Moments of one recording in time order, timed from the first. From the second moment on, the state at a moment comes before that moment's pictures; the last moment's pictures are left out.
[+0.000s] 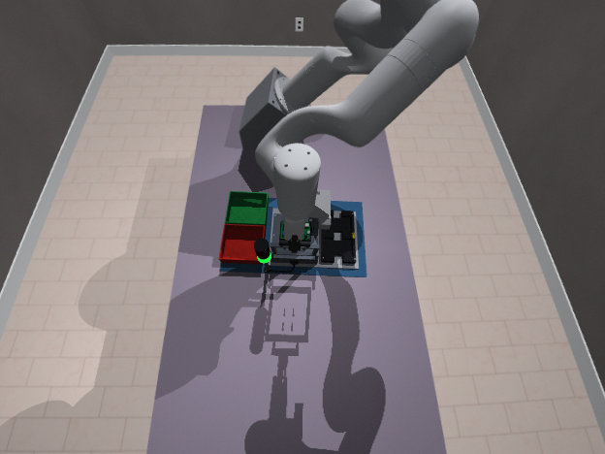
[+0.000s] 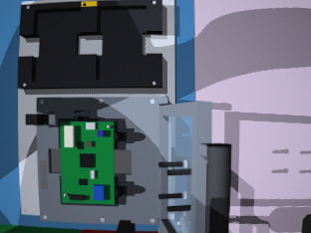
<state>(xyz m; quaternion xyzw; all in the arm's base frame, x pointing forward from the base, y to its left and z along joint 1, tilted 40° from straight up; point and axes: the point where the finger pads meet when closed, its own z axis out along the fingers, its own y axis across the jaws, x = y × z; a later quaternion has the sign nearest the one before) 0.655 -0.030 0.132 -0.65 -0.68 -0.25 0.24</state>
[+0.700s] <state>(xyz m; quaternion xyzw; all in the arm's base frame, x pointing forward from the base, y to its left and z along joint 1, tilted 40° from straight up) 0.557 -0.033 0.129 -0.65 -0.68 -0.25 0.24</state>
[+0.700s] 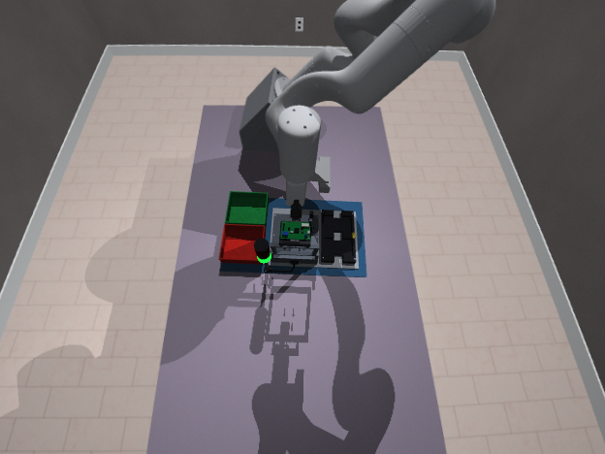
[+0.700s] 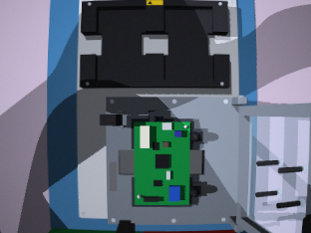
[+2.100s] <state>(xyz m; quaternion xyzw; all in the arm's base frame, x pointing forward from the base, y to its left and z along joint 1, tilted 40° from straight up) 0.530 0.033 0.050 -0.65 -0.68 -0.24 0.24</state>
